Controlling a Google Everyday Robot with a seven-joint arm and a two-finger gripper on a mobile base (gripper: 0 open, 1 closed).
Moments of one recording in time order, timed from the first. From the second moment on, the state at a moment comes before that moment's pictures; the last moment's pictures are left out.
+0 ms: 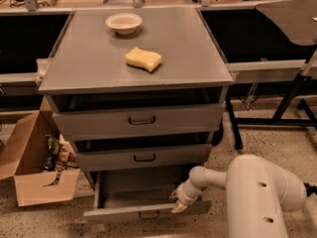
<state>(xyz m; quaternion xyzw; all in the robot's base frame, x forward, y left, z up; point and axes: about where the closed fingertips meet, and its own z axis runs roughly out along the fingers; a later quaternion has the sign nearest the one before) 0.540 -0.098 0.176 -0.74 0.62 0.17 0.17</state>
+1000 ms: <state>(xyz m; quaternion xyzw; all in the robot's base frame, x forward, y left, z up) 0.532 -0.099 0.177 -0.74 0.63 0.18 0.17</state>
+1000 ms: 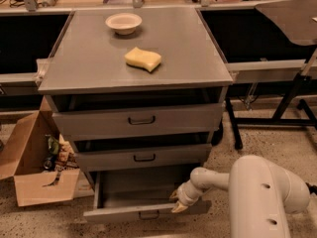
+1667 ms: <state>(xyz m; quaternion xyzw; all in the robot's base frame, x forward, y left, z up) 0.532 -0.099 0.177 -0.74 0.63 0.18 0.17</state>
